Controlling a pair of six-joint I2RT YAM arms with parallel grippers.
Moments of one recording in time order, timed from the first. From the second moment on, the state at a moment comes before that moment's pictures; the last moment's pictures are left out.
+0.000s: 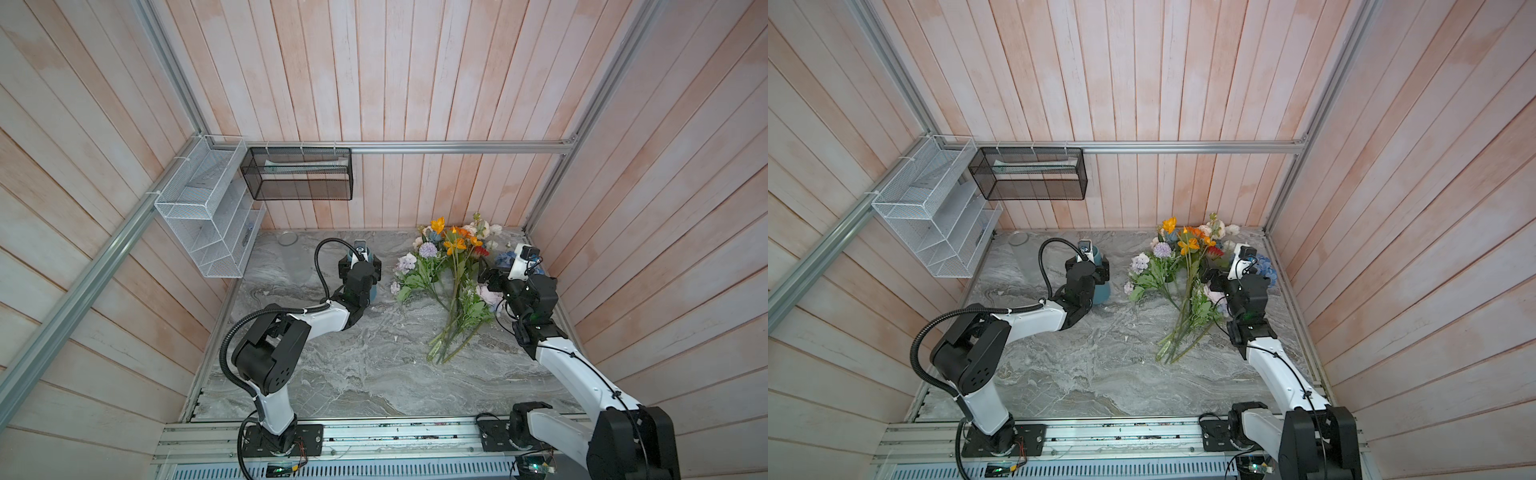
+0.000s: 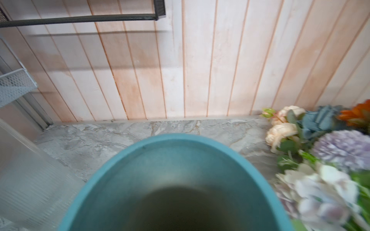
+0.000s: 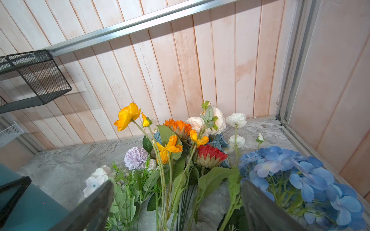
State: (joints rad) left arm -0.61 1.77 0.96 0.54 -0.57 -0.12; right arm 0.11 1.10 0.59 0.43 -0.05 0.24
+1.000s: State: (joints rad) left arm -0.86 1.39 0.74 0.33 -0.59 -0.34; right arm 0.27 1.20 0.82 0.13 -0.04 0.35
